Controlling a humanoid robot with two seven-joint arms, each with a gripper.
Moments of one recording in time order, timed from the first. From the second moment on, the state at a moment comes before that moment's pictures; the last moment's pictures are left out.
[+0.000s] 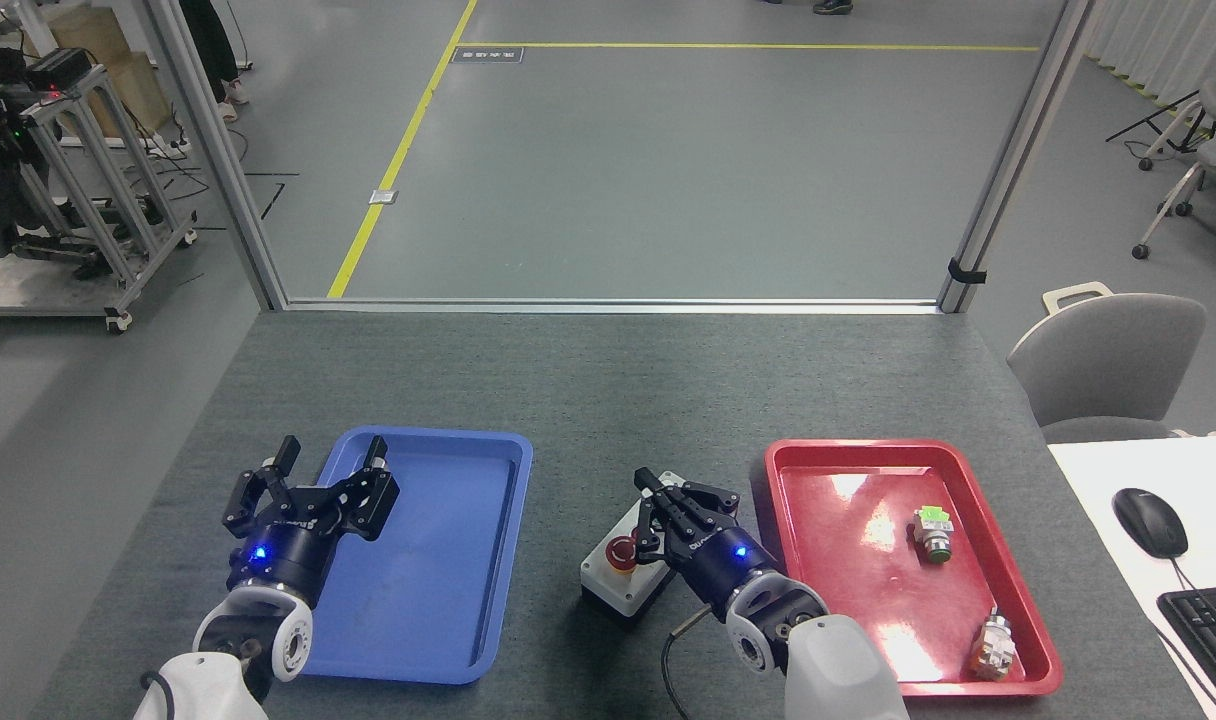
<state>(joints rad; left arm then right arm) -0.26 0.23 -0.11 -1.31 -1.17 -0.04 0.14 -0.43 0.04 0.37 -0.98 1.31 -0.27 -0.06</state>
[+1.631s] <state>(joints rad) -0.21 0.19 -0.11 -1.32 -1.16 -0.05 0.13 -0.46 0.04 0.13 -1.04 1.33 -0.30 -0.06</state>
